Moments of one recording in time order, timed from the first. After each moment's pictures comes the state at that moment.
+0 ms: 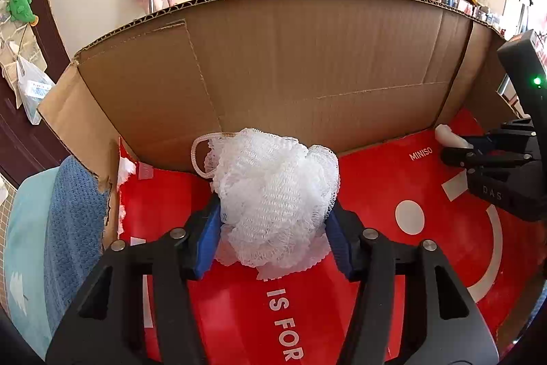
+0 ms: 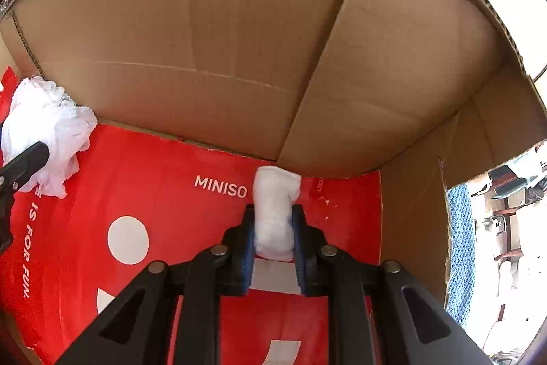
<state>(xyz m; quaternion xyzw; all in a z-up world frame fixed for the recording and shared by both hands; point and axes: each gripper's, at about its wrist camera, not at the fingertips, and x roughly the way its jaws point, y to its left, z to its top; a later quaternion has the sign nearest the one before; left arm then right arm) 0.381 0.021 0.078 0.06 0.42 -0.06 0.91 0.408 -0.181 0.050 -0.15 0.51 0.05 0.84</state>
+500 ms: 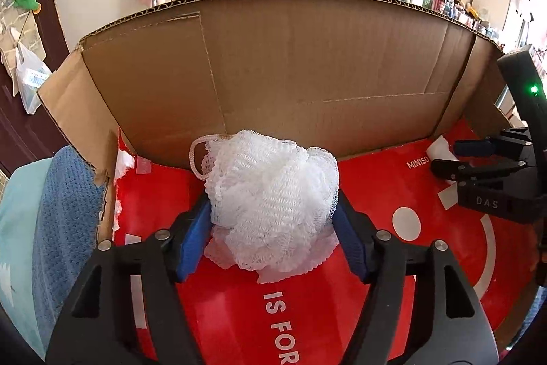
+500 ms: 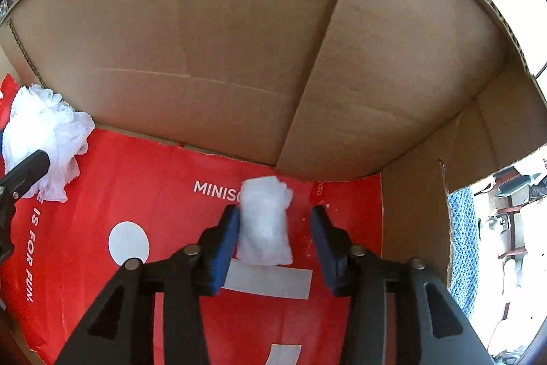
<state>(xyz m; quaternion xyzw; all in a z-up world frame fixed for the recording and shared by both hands) 0.380 0.032 0.075 0.03 0.41 -0.07 0.91 0.414 -0.178 0.059 -0.14 0.51 0.05 0.85</state>
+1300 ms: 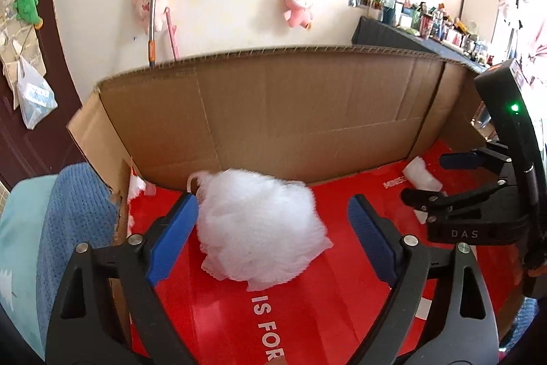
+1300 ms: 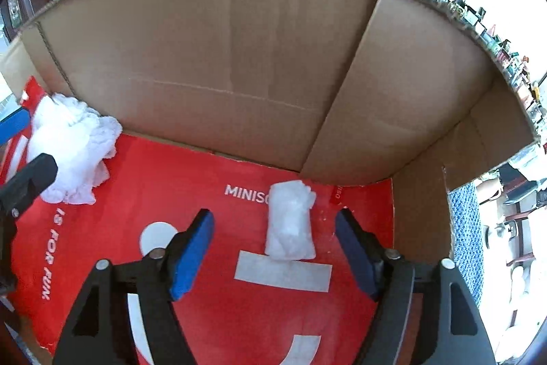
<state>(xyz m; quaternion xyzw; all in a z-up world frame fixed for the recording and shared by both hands) 0.360 0.031 0.103 0.02 0.35 -0.08 0.93 0.407 -0.161 0.077 -0.13 0.49 0.08 0.86</state>
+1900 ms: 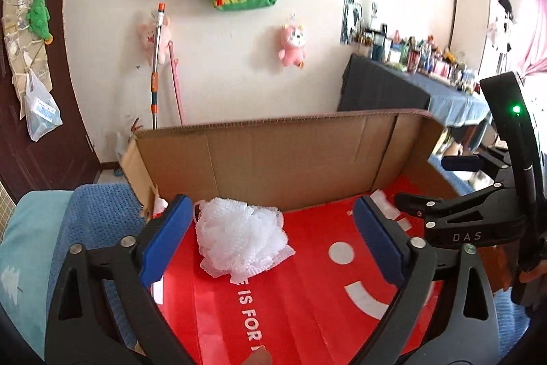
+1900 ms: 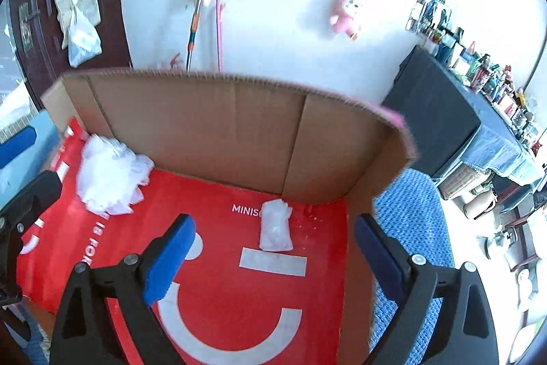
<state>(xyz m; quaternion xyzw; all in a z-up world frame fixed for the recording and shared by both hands) 0.307 0.031 0.156 0.00 0.28 -0.09 0.95 0.347 -0.172 0.138 -0.10 0.41 0.08 0.90</state>
